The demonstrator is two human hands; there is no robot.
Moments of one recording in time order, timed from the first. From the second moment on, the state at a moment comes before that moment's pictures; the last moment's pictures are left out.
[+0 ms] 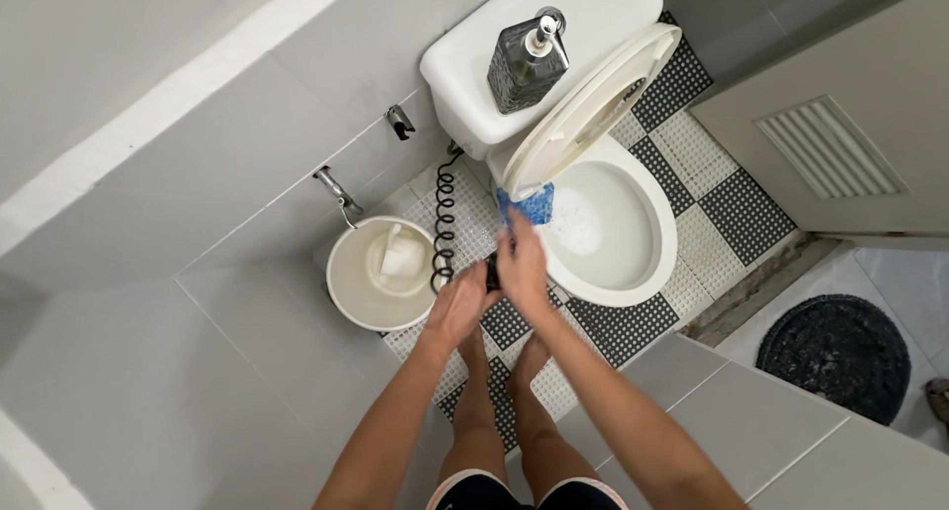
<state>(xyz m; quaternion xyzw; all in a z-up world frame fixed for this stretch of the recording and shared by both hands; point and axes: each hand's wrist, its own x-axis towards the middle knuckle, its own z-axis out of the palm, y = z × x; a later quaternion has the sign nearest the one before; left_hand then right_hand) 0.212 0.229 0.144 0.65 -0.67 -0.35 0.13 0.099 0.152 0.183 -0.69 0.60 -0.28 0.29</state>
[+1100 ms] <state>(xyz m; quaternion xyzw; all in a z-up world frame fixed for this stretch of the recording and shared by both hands) 0.340 0.049 0.097 0.73 -0.29 -0.22 0.58 0.122 -0.027 0.269 -0.75 0.50 -0.39 0.19</state>
